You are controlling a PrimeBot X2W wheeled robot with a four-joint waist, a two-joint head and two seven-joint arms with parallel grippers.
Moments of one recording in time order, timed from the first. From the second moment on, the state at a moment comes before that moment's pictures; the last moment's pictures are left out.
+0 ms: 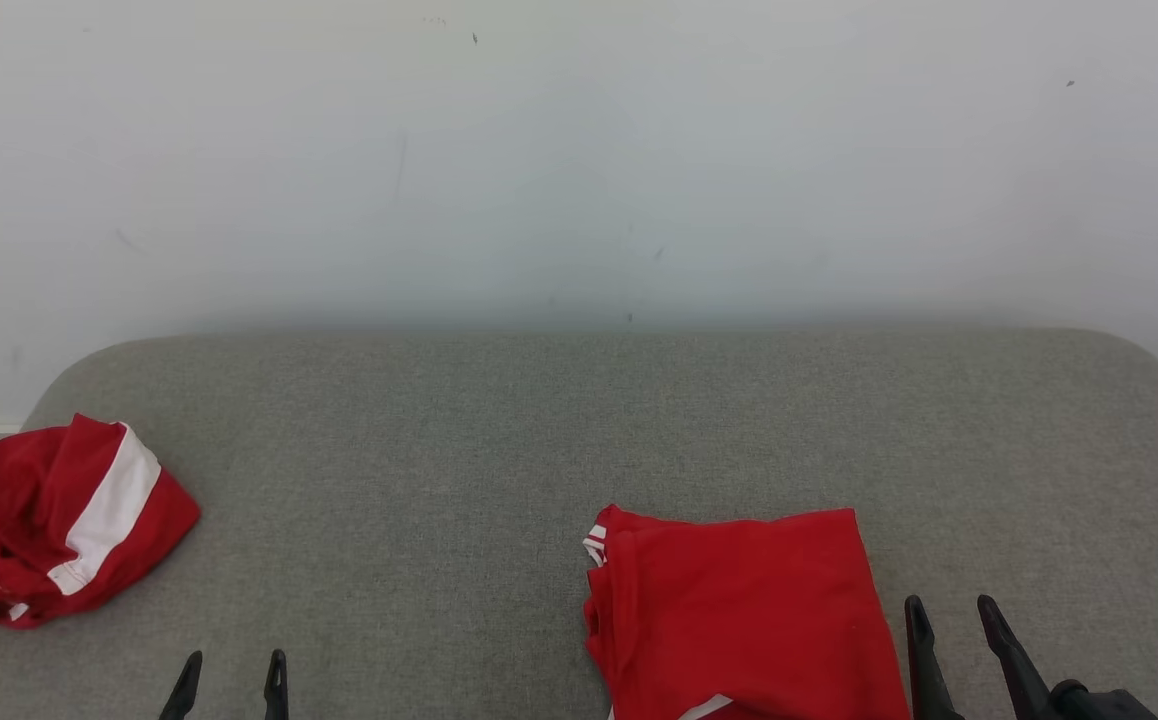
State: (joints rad) left arm 0.10 0.12 0.04 0.20 -0.10 -0.11 -0.26; right arm 0.12 -0.10 -0.03 0.18 0.23 0.13 -0.26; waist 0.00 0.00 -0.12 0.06
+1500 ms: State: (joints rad) left arm 0.06 0.12 0.00 0.20 -0.11 -0.11 -0.26; right arm -0.19 -0.19 -0.01 0.64 0.23 0.13 -0.15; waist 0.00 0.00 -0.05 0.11
